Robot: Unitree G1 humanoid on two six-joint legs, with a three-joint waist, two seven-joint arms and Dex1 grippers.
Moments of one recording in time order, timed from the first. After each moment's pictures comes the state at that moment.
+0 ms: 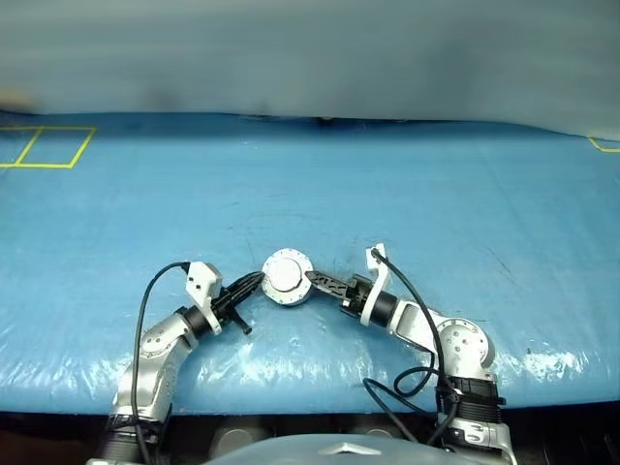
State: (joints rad) left arm 0.08 0.31 -0.02 -0.01 -0.42 0.12 -0.75; right arm -0.14 -0.02 -0.22 -0.12 0.92 1.15 0.37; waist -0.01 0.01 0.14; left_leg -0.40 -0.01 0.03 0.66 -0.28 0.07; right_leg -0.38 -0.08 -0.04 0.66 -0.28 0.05
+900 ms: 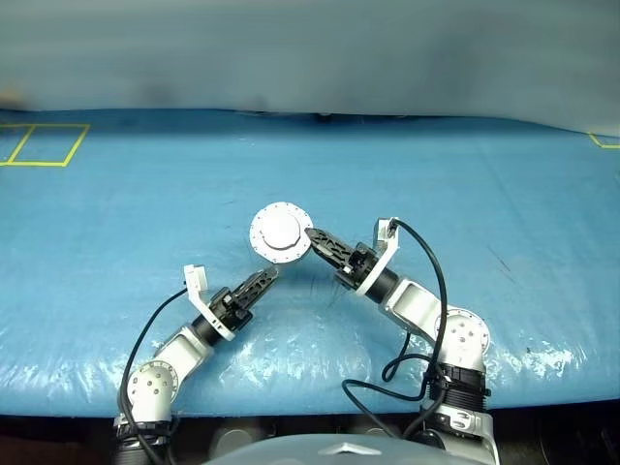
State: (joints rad) left arm 0.10 0.16 0.15 -0.10 -1.05 0.70 -0.70; right arm -0.21 0.07 -0.28 -0.13 1.25 1.10 0.23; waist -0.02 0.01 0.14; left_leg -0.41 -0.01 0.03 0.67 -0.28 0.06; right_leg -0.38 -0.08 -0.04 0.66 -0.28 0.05
